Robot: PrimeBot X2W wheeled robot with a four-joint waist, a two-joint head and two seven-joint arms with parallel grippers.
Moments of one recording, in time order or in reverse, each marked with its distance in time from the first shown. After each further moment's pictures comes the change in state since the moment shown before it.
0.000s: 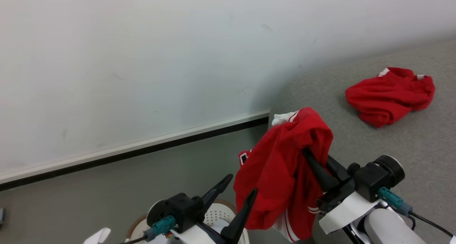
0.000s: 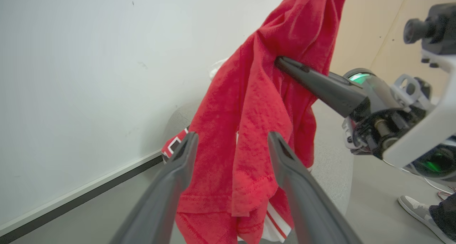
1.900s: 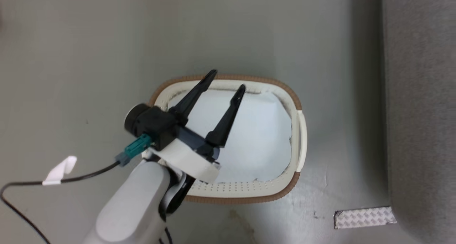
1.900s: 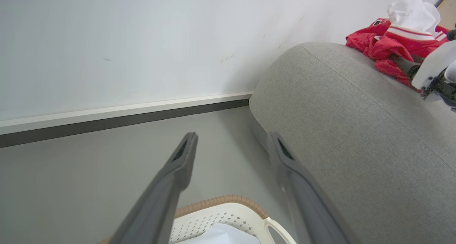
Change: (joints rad) left arm -0.403 -0.012 0.066 0.131 0.034 -0.036 -0.130; right arm -0.618 0.054 -1.437 0.307 -0.852 0.000 0.065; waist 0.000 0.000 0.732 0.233
